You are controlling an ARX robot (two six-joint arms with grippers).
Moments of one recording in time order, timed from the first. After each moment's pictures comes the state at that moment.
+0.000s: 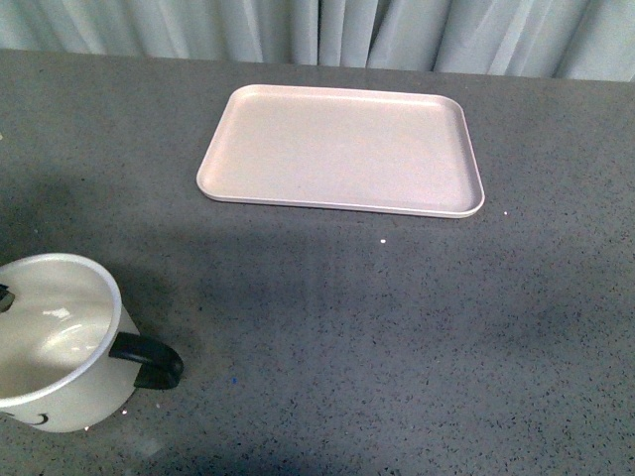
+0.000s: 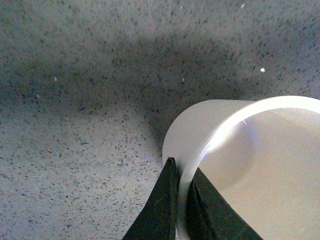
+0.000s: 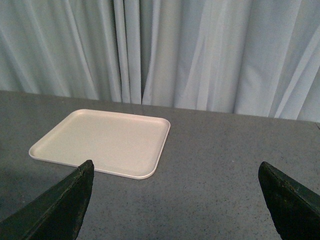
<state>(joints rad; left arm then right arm) -0.13 1.48 0.72 -0.33 0.14 0.17 0.00 0.00 0.02 0.00 0.00 -0.01</state>
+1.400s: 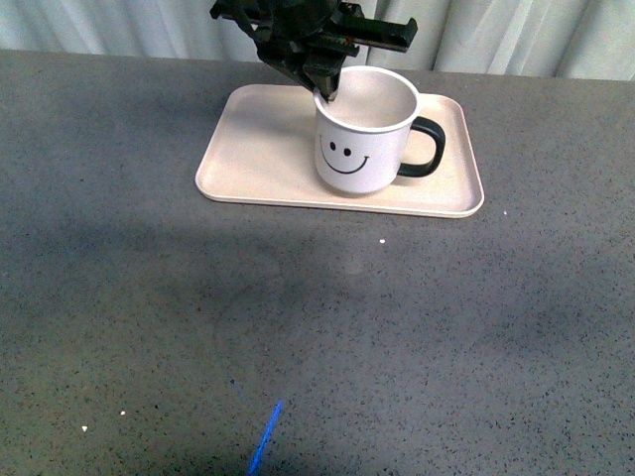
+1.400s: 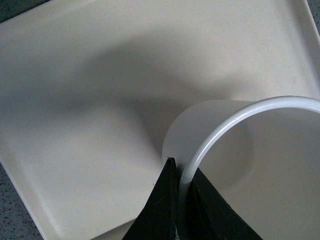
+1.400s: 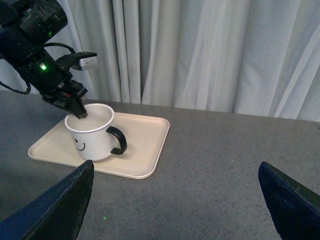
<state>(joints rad) -0.46 2.43 2.10 -0.73 0.13 0.07 0.00 0.00 0.02 0.00 0.00 -0.01</state>
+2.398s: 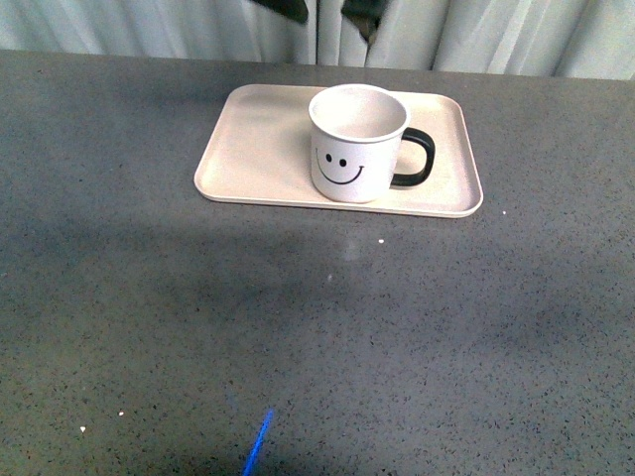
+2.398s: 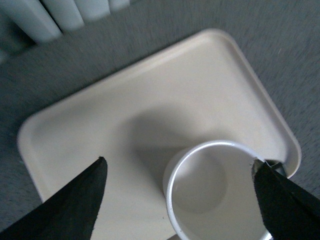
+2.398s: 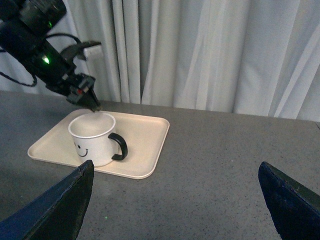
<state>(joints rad) -0.41 2.28 1.99 -0.52 0.21 0.13 0.00 0.00 0.02 0.00 0.00 -0.01</state>
